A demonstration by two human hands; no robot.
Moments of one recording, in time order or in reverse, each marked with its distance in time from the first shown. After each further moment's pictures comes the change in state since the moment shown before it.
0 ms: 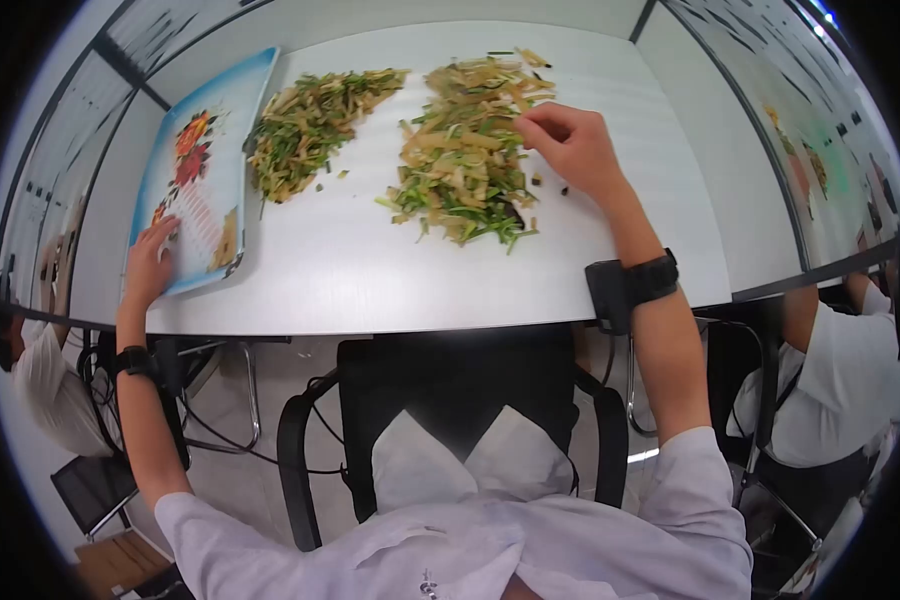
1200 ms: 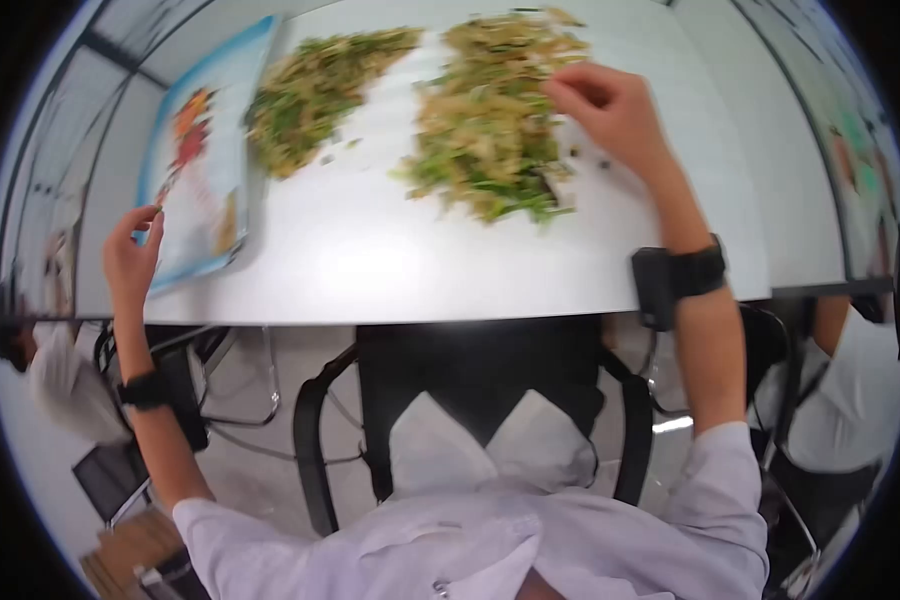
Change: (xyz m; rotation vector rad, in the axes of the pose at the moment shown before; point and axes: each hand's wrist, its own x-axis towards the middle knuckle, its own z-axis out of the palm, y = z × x) left_hand 0.008 0.057 -0.044 0.018 0.278 -0.197; right_hand 0.002 -0.006 0.003 0.004 -0.035 -0.029
